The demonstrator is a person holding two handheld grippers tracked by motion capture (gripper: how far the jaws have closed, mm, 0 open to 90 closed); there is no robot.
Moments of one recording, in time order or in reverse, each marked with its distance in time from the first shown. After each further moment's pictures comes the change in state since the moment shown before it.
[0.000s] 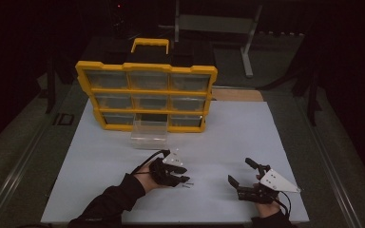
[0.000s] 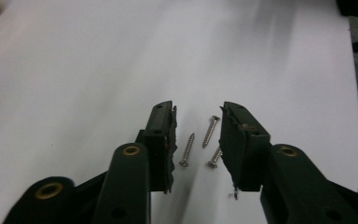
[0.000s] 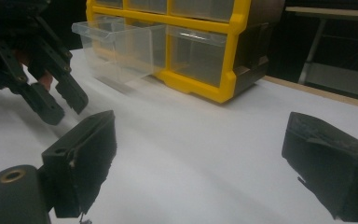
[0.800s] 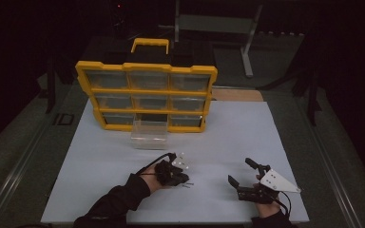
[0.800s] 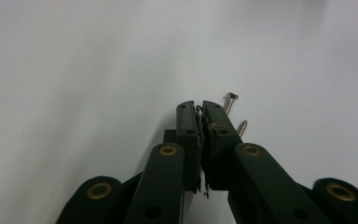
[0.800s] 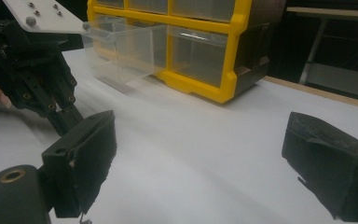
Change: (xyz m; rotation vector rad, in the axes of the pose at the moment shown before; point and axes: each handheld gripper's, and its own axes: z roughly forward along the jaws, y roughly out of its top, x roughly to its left) left arm 0.002 -0.002 0.024 0.122 0.005 0.013; right arm 0.000 0.000 0.000 0.001 0.004 0.000
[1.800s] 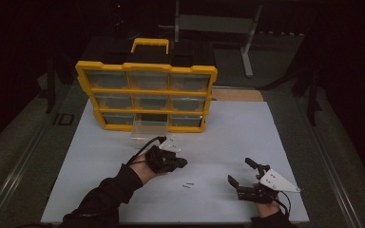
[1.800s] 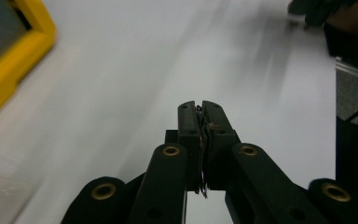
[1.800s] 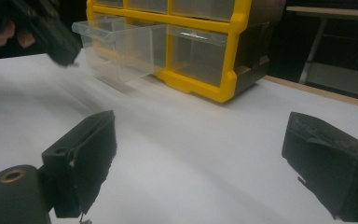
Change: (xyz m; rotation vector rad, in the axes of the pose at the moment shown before) left arm 0.003 0.030 -0.075 -0.154 0.047 -0.050; right arm -0.001 0.000 0.001 -0.001 -0.003 -0.004
